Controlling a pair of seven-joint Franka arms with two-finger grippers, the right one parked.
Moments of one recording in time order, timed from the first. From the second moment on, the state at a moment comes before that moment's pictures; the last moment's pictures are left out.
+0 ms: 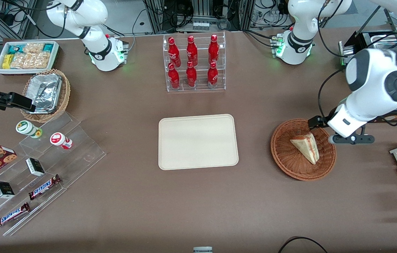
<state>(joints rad) 0.02 0.10 -0.13 -2.01 -0.01 2.03 -0.09</state>
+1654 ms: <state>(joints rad) 0.04 0.21 -0.12 -2.19 -0.01 2.39 -0.69</state>
